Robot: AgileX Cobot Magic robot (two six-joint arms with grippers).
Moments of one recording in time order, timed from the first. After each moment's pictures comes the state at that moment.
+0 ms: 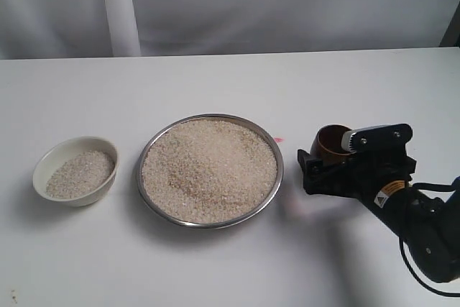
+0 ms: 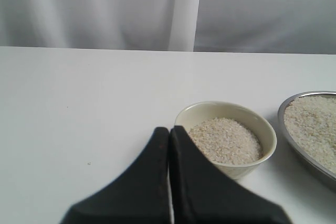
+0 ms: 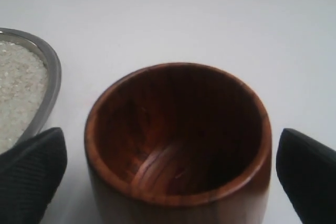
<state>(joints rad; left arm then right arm) 0.00 0.00 0.01 0.05 0.29 -0.09 0.35 2.05 -0.47 0.05 -1.12 0.04</state>
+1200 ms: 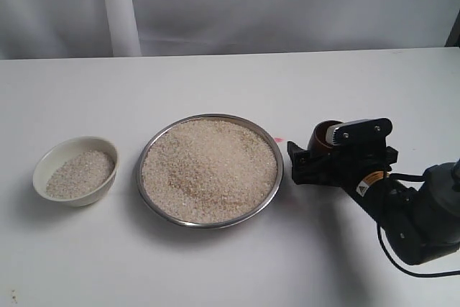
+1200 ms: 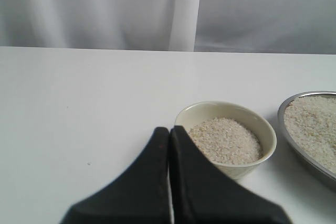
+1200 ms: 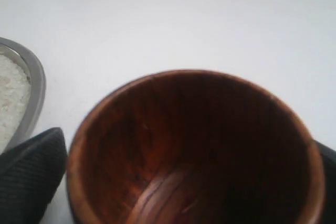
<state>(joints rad) 0.00 0.00 0.01 0.05 0.29 -0.09 0.35 2.17 -0.59 0.05 -1.15 0.03</state>
